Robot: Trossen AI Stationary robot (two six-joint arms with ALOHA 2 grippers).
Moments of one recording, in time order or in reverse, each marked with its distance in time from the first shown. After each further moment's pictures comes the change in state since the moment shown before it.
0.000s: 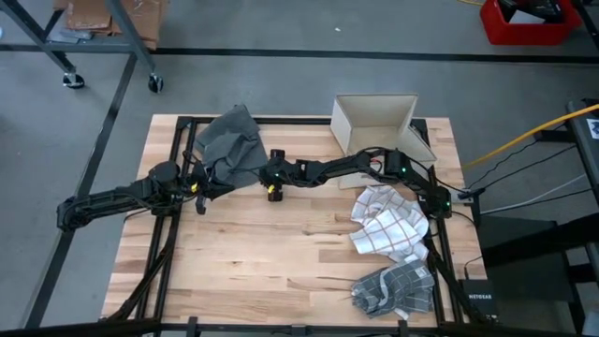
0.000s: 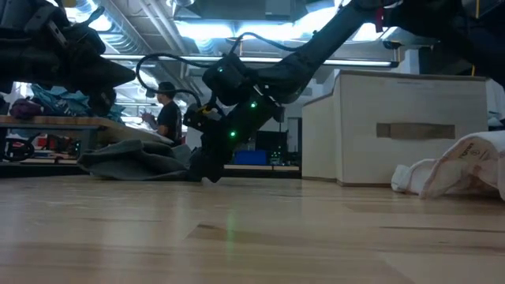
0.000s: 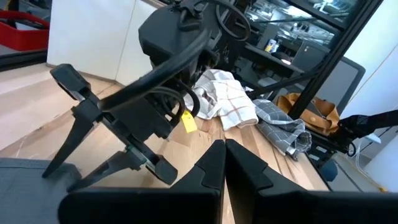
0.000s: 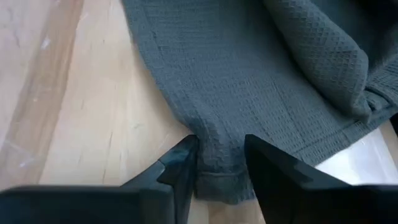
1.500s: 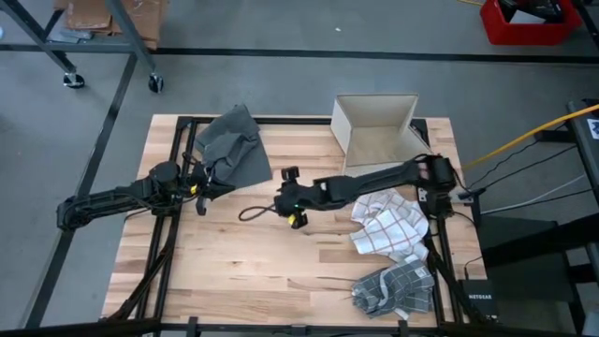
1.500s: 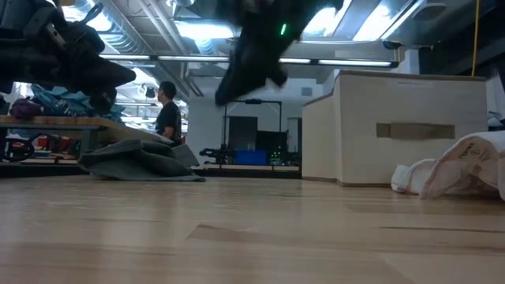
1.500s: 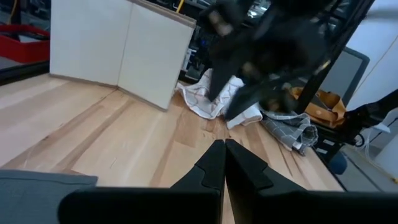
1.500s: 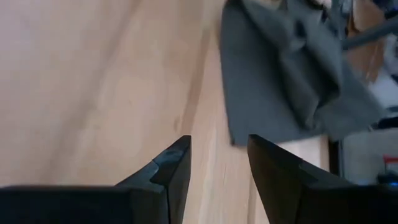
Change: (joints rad) left arm 0.000 0.001 0.000 -0.001 0.000 0.061; right arm 0.254 -0.434 -0.106 -0.429 0.160 -0.042
